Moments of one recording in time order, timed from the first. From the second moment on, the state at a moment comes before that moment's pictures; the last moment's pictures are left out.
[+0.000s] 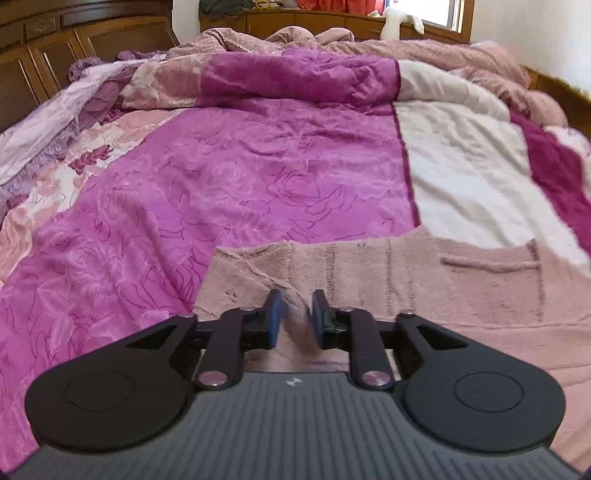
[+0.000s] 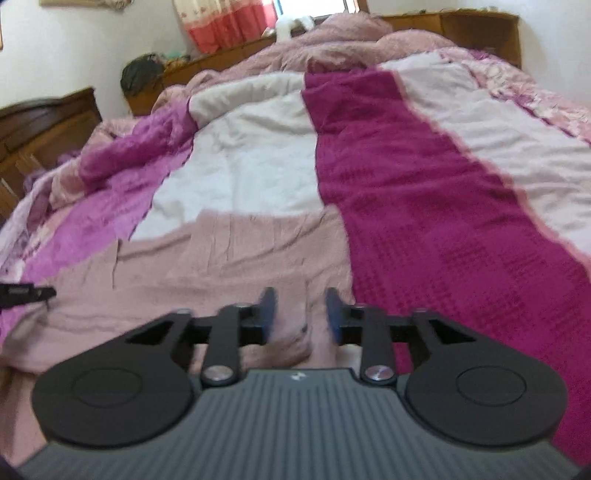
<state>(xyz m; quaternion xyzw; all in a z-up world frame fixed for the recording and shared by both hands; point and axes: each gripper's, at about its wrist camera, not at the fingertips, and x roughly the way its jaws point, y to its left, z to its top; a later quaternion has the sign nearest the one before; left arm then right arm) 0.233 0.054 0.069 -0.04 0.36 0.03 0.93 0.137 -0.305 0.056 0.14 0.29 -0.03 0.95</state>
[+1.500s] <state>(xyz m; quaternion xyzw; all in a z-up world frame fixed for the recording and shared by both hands) -0.003 0.077 0.131 0.01 0.36 -0.01 0.93 -0.005 -0.227 0.110 0.13 0.31 0.09 0.94</state>
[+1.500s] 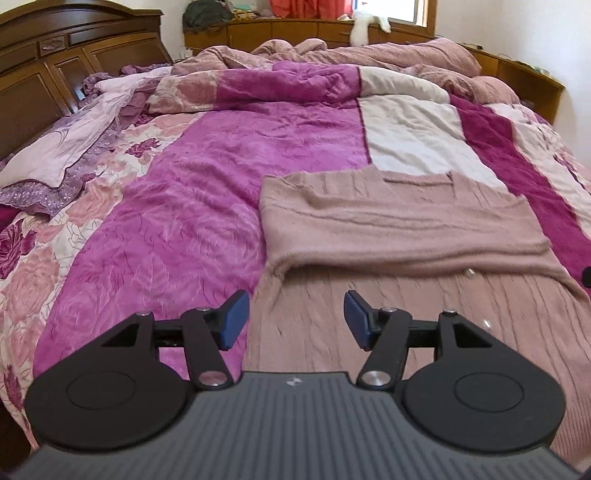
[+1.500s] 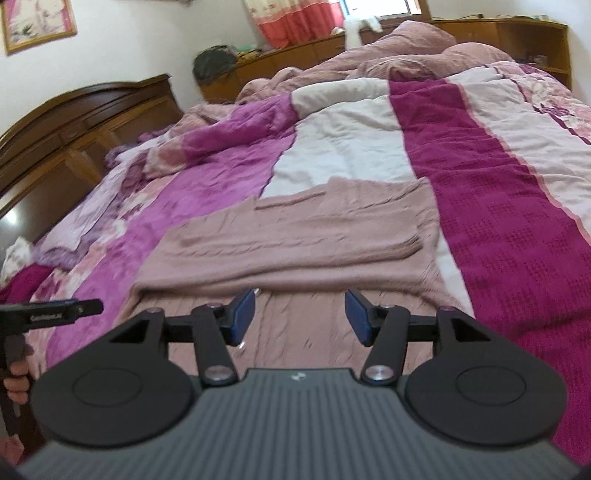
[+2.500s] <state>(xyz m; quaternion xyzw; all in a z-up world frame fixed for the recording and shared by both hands) -0.123 0.068 0.118 0.09 0.40 -0.07 0.91 -0.100 -0.184 0.084 -0.03 0.39 0.17 0.90</state>
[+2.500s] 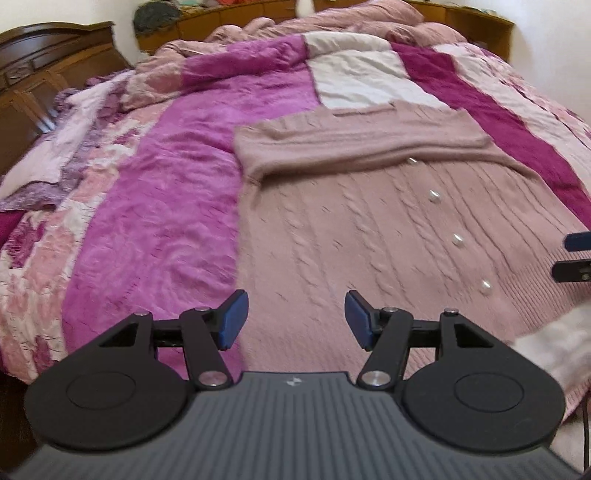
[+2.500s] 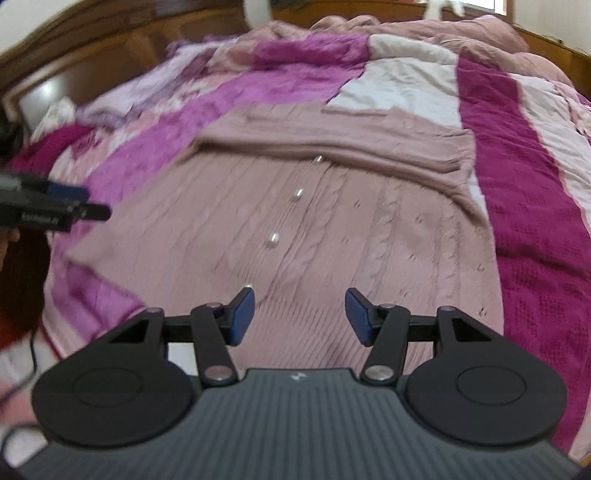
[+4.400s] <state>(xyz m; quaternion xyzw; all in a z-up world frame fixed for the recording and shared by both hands) -0.115 0.039 0.051 0.21 0.38 -0.12 0.89 -0.100 -0.159 0.043 -0.24 0.37 0.12 0.89</state>
